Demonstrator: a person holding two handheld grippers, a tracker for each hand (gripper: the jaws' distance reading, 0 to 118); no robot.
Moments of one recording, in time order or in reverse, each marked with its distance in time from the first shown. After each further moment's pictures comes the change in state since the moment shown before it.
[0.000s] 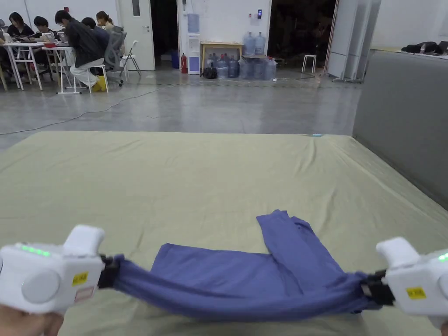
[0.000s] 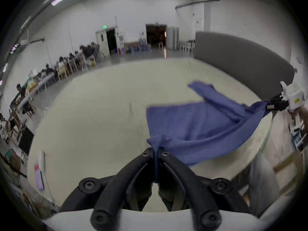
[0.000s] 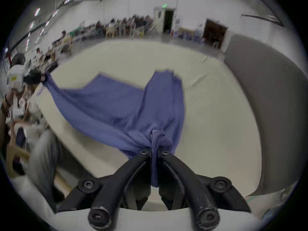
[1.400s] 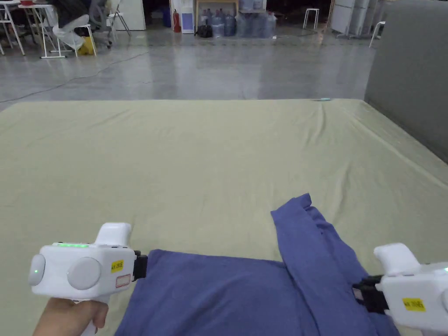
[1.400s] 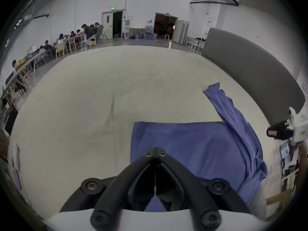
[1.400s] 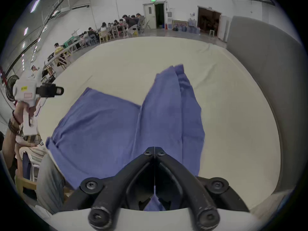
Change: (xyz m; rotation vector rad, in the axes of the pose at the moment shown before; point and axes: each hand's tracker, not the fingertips) left arm -0.006 0.072 -0.151 -0.053 -0.056 0.167; right arm 0.006 0.066 -0.090 0.021 0.051 -0.165
